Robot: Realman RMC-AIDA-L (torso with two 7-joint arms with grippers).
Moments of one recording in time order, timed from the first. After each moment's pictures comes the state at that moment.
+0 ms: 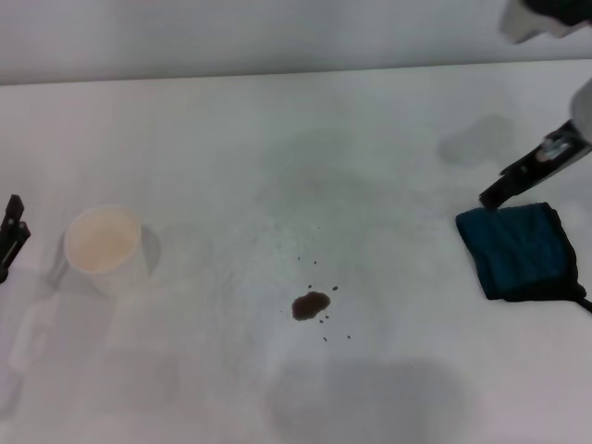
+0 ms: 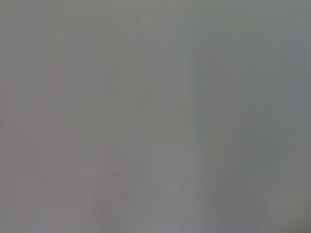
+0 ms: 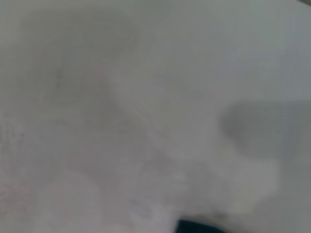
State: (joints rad) left arm -0.27 -2.08 2.83 0.12 -1.20 1.39 -0.04; right arm 0.61 2.01 -1.27 -1.27 0.32 1.55 -0.35
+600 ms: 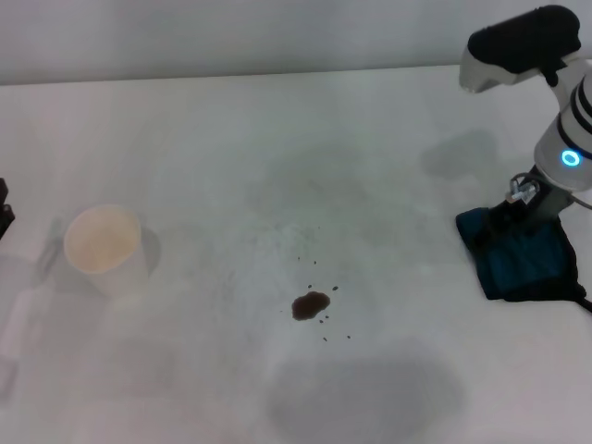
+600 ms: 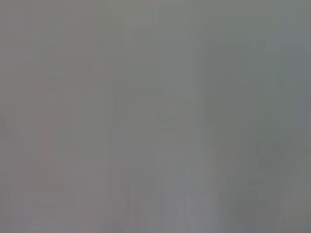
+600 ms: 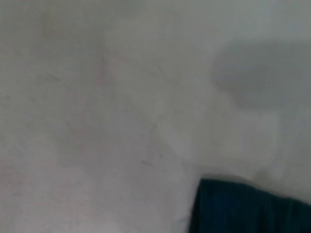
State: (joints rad) left arm -0.31 -2.08 2.83 0.07 -1.22 1.39 -0.04; right arm 0.67 2.01 -1.41 -1.08 0.32 1.53 -0.15
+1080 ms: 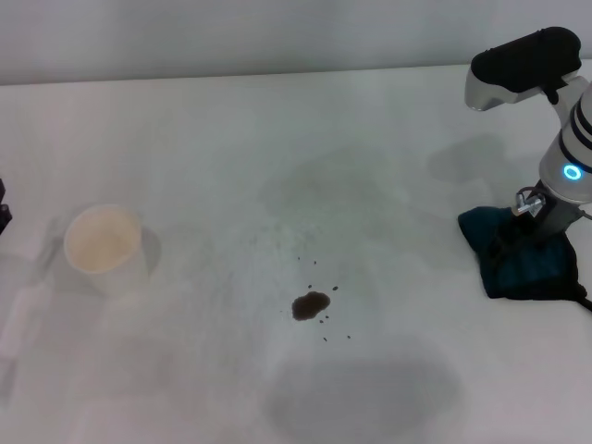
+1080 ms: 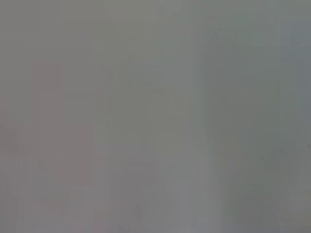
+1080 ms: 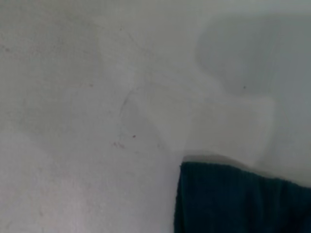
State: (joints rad) left arm -0.31 -2.08 2.83 0.06 -1.22 1.39 -0.03; right arm 0.69 2.01 -1.41 -0.97 0.28 1.48 -0.15
